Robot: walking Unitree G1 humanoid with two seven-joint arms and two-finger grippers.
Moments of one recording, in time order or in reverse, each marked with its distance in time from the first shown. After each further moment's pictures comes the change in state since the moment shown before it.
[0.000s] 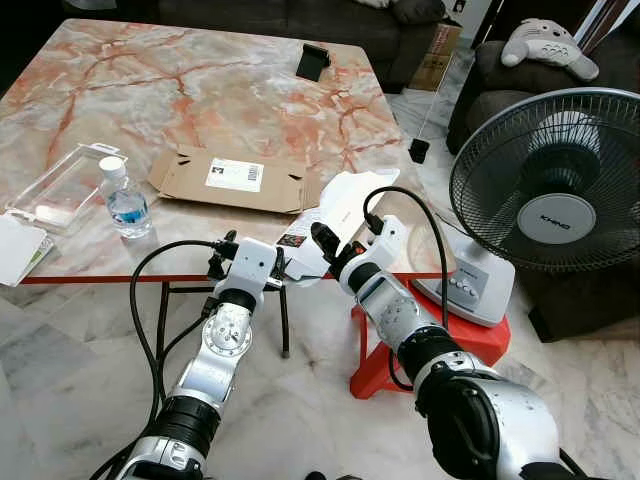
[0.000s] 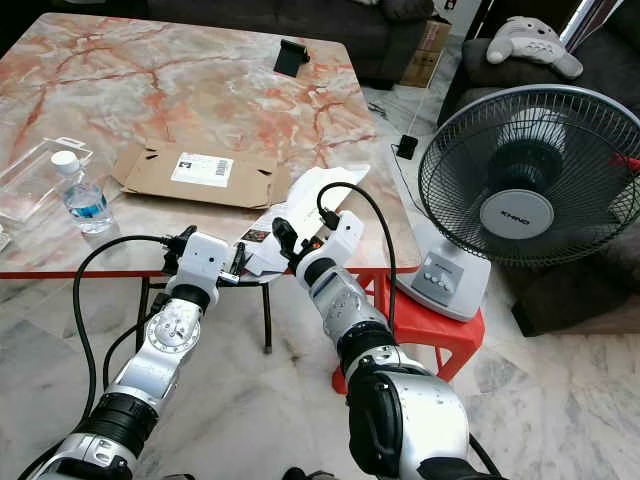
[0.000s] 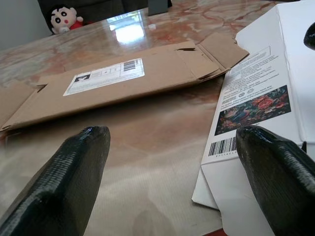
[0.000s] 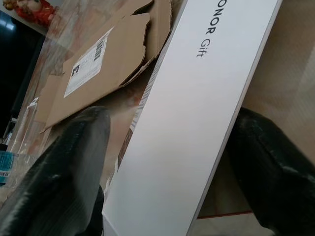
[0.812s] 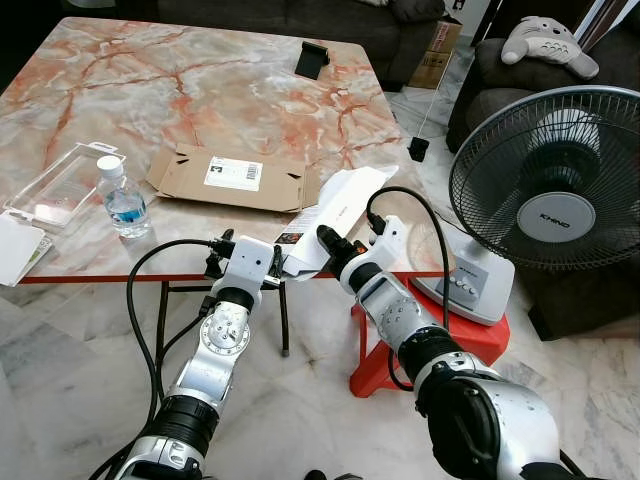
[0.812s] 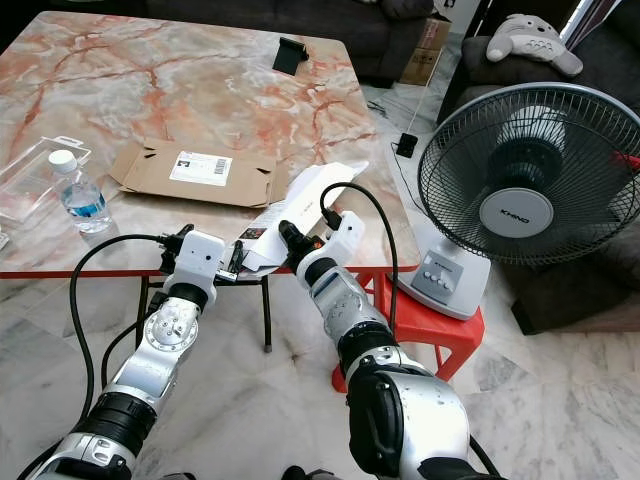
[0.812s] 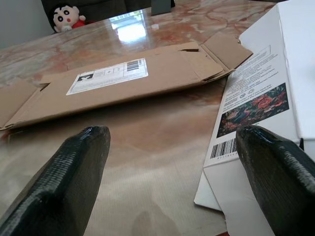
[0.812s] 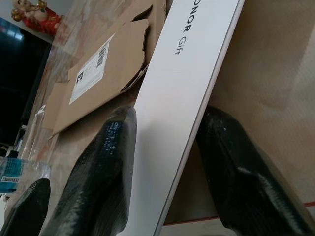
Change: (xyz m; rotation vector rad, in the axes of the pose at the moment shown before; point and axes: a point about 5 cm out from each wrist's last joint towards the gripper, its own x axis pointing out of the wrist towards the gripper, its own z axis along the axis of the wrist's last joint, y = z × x) left arm 0.001 0.004 0.001 -0.010 -0.002 0.011; right arm -0.001 -0.001 0.001 0.049 -0.016 0.017
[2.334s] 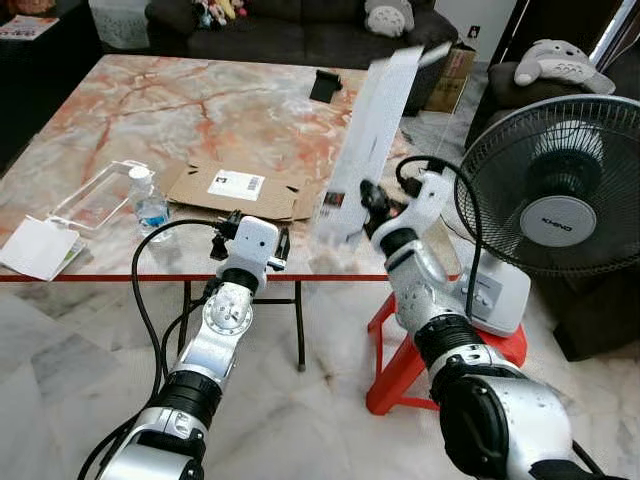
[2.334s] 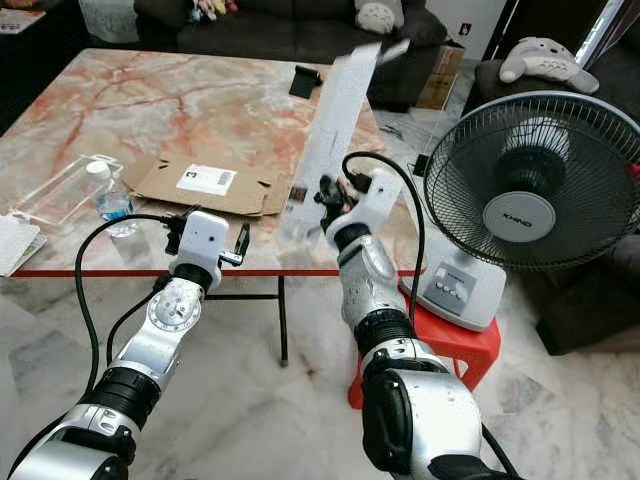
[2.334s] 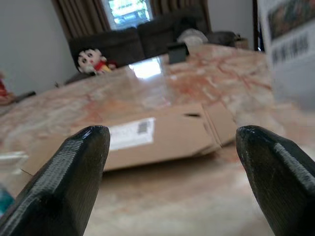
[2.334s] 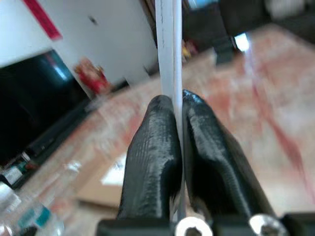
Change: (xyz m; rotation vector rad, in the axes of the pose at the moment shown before) left arm 0.019 0.008 0.017 -0.027 -0.102 0.007; right arm -0.012 0.031 0.075 -0.497 -0.437 0.133
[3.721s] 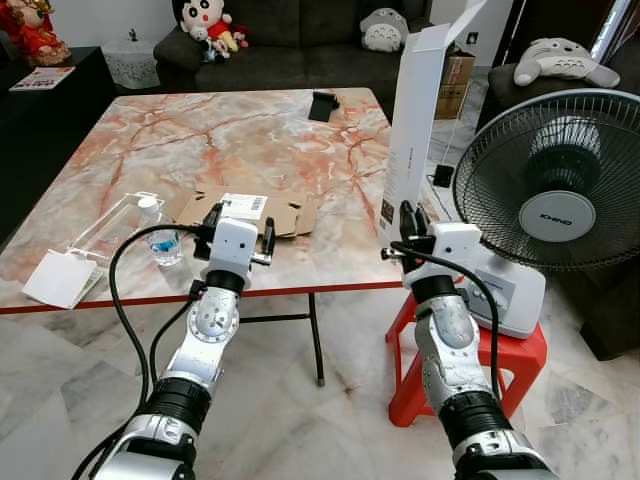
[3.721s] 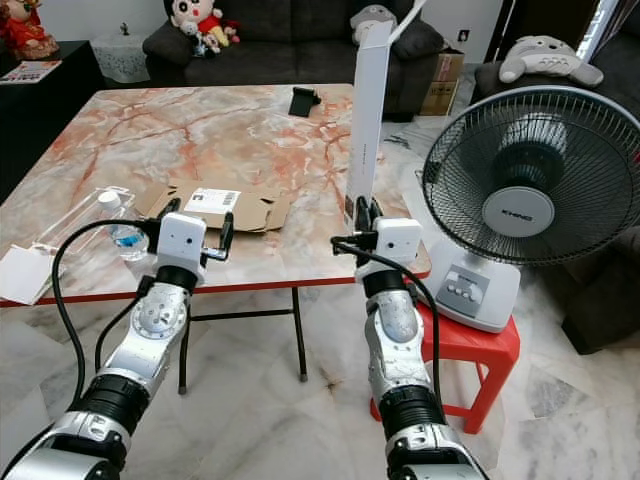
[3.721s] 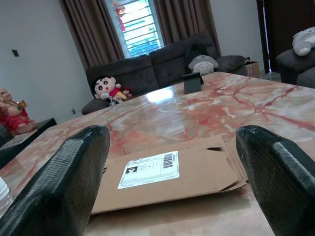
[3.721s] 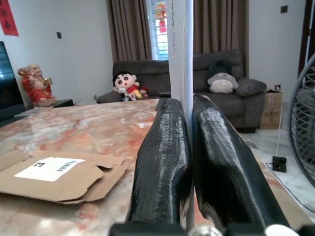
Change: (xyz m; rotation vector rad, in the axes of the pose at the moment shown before) left arm -0.008 0.014 -0.002 -0.026 -0.070 0.051; right arm -0.069 -0.035 -0.019 -0.445 -0.083 -0.151
